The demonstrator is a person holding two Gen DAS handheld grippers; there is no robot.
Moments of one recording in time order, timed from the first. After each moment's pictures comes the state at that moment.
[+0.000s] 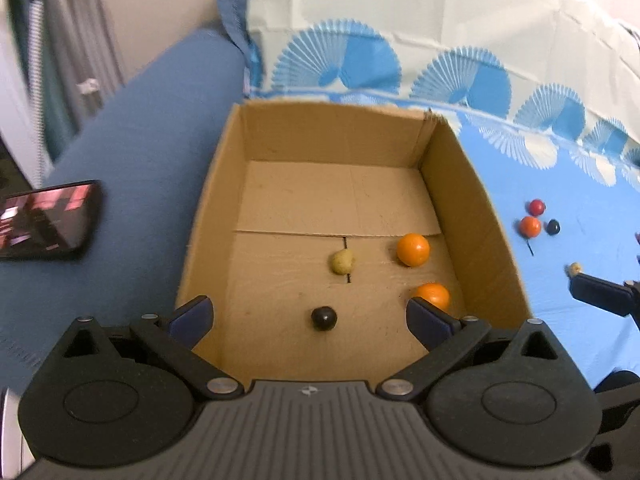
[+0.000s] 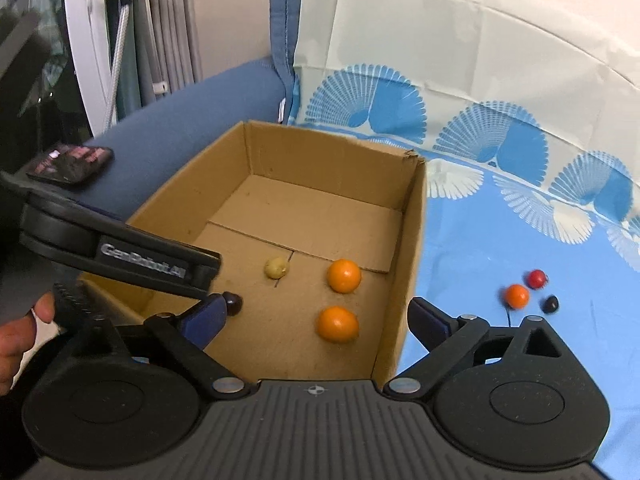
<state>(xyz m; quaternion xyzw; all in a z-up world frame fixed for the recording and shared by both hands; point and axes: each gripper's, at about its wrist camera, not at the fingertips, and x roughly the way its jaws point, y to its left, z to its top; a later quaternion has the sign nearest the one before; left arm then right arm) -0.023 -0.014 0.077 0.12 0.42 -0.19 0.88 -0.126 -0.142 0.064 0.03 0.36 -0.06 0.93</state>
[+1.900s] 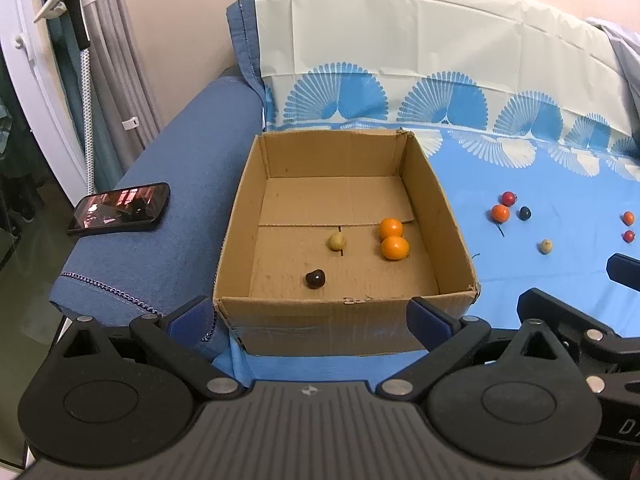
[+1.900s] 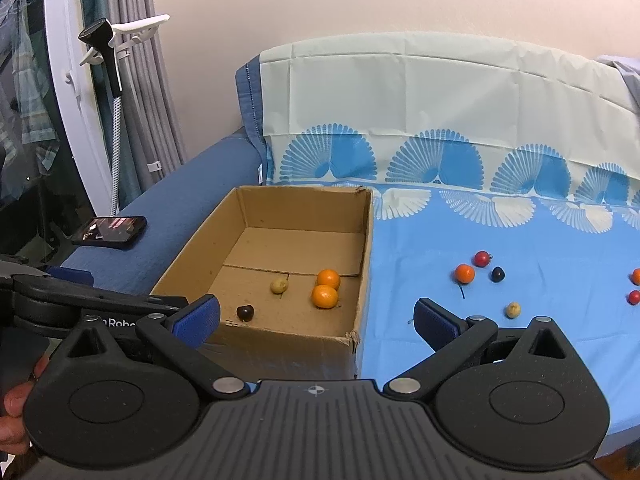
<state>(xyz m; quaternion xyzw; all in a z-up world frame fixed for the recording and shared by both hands) -0.150 0.008 0.130 0.15 0.37 -0.18 0.90 -0.266 -0.127 0.123 0.10 0.27 -0.11 0.95</state>
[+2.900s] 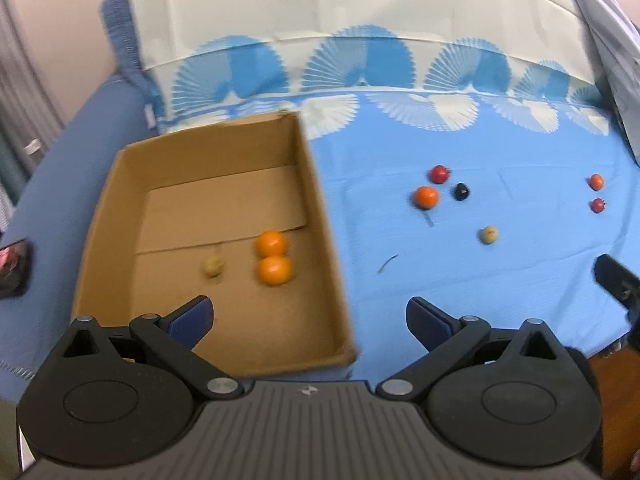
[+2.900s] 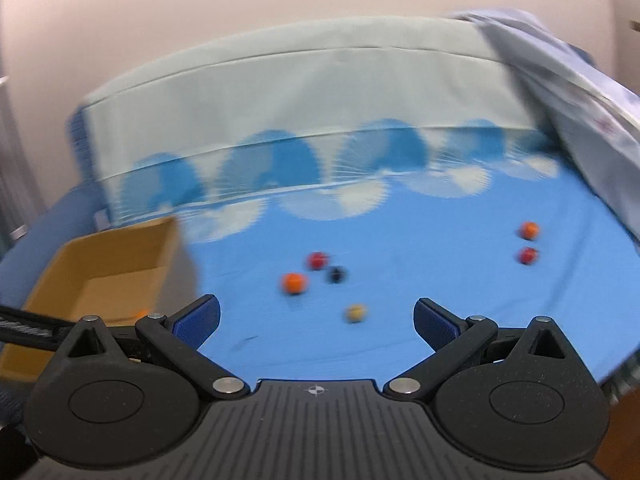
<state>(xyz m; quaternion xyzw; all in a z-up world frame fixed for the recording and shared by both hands) -0.114 -0.169 0.096 0.20 0.42 -0.25 0.85 -0.305 -0.302 0.080 0.16 0.24 -0.31 0.91</state>
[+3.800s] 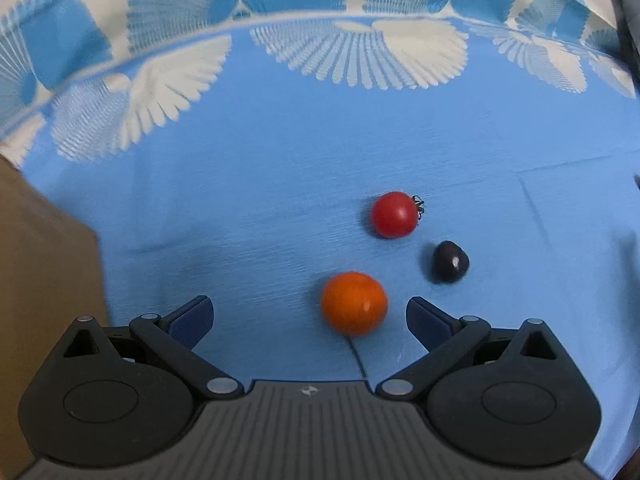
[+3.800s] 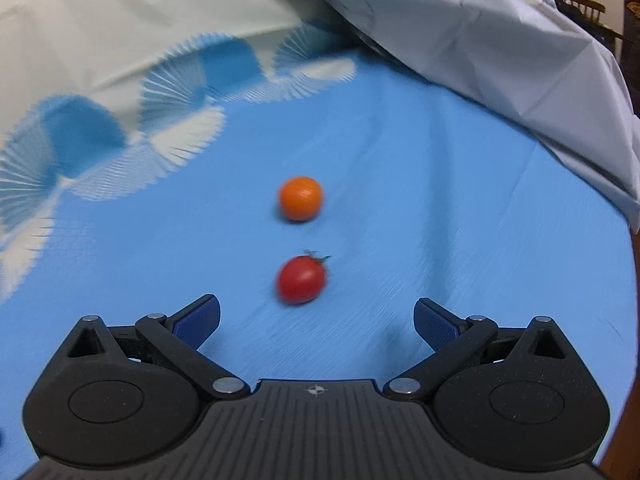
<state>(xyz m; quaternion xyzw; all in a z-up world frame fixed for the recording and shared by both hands) 0.040 -0.423 -0.087 0.23 0.50 -0.29 0.78 -0.289 -0.667 -0.111 0.27 0.26 -0.56 0.74</state>
